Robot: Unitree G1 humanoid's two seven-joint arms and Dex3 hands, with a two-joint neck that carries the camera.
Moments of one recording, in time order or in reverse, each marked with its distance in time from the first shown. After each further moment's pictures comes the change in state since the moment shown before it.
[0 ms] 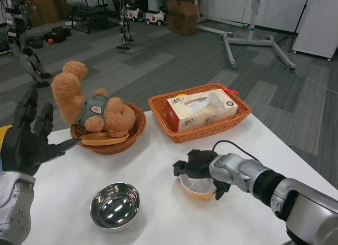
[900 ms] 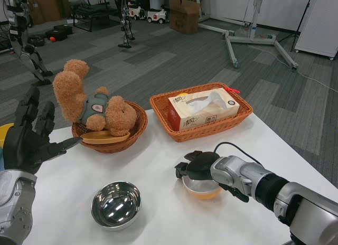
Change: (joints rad) left arm 0.000 0.000 -0.002 0.004 -0.001 -0.001 0.000; right arm 0.041 -0.002 -0.018 -0.053 -0.006 0.036 0.009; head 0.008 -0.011
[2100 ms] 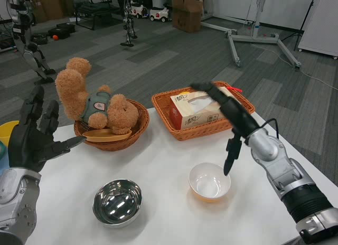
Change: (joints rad) left arm 0.004 -0.003 -0.005 0.006 0.000 -0.009 0.000; right arm 0.262 0.078 -0.707 -0.373 0.746 -0.222 -0.139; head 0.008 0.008
